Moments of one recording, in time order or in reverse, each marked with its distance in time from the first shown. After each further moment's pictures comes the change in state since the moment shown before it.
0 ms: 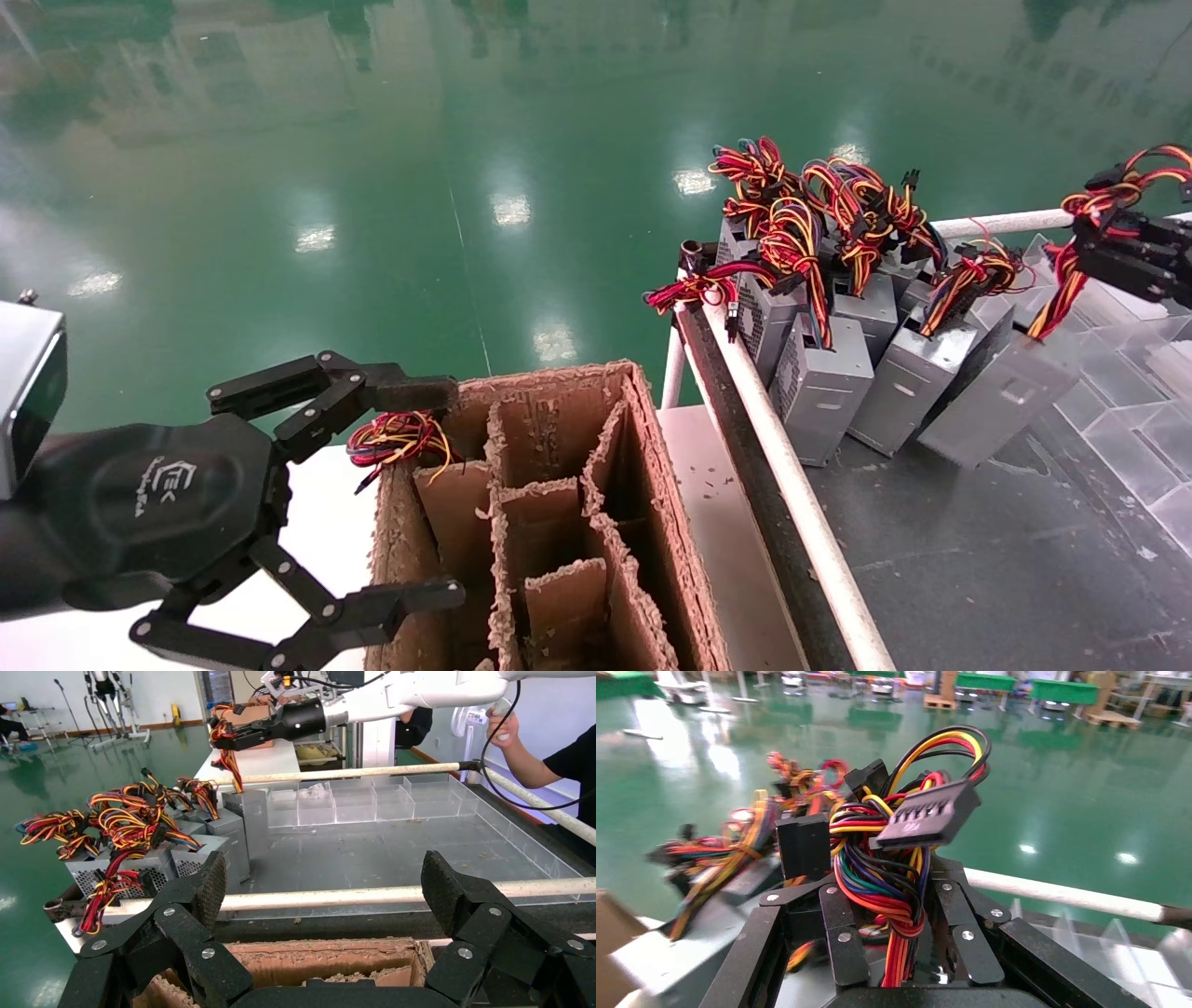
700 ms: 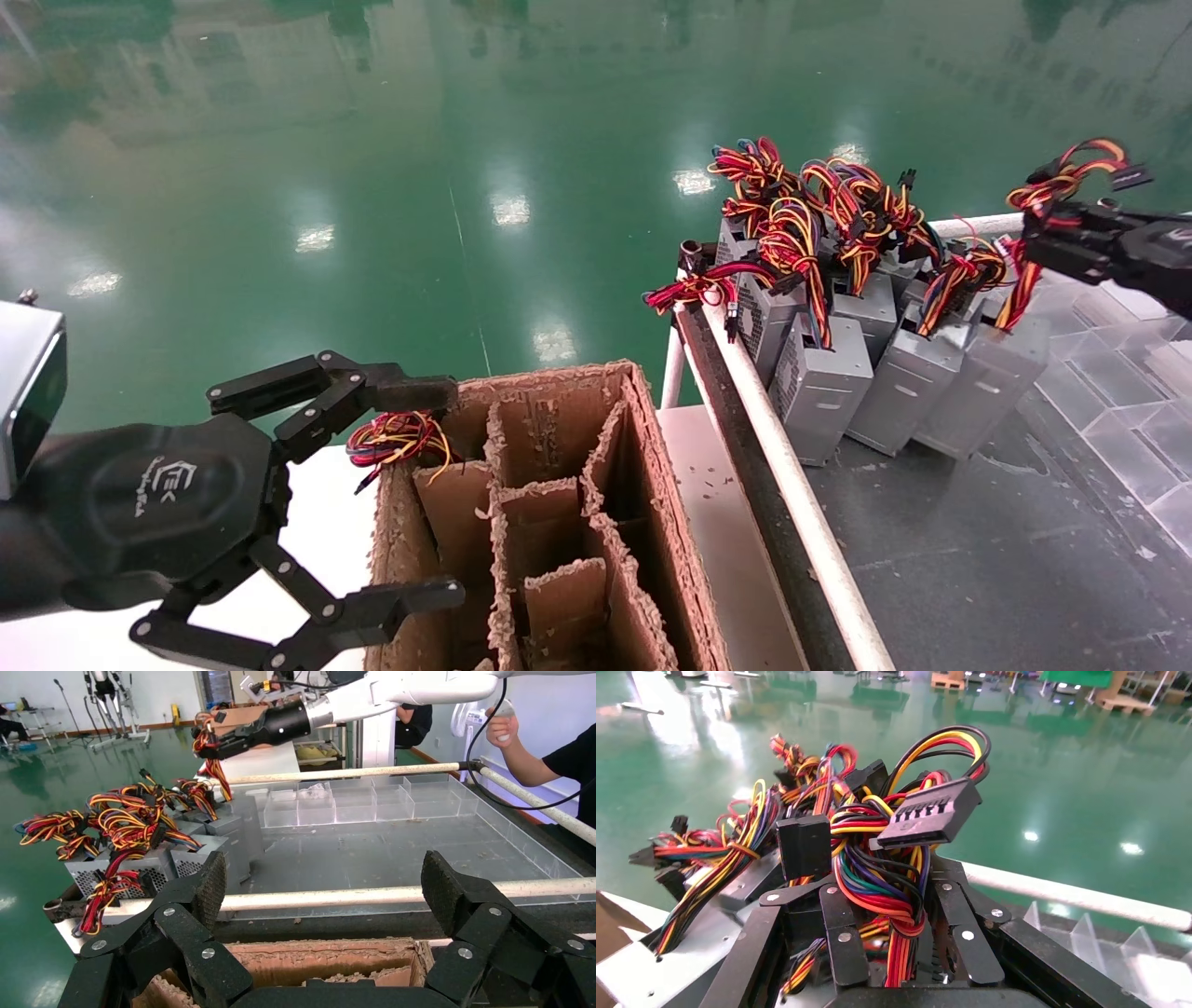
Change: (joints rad) left arm 0.000 0.000 0.000 0.000 0.000 0.000 0.000; right arm 0.058 -0.069 -0.044 -0.018 -0.064 0.085 0.029
